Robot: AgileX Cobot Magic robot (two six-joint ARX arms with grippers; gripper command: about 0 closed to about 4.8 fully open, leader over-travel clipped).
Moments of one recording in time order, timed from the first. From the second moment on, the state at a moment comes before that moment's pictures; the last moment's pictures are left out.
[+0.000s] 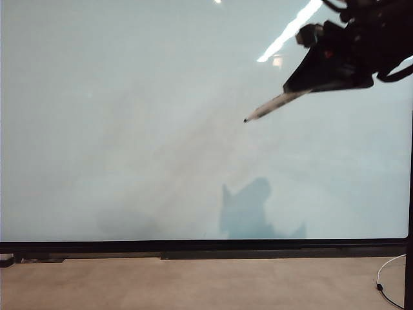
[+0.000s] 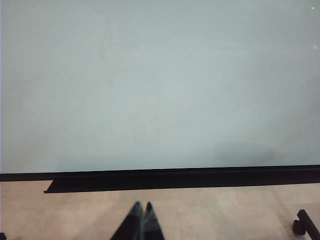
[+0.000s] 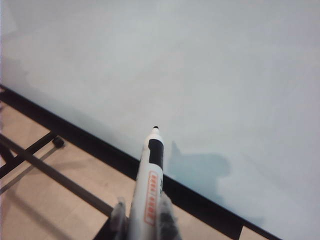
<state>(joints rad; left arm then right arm) -0.01 0.00 0.00 -0.09 0.02 -0.01 0.49 1.10 0.51 0.35 -0.13 -0.08</state>
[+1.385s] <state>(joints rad) -0.01 0.00 0.00 -0.09 0.02 -0.01 0.53 1.34 0.83 -0.01 -0.03 -0.50</state>
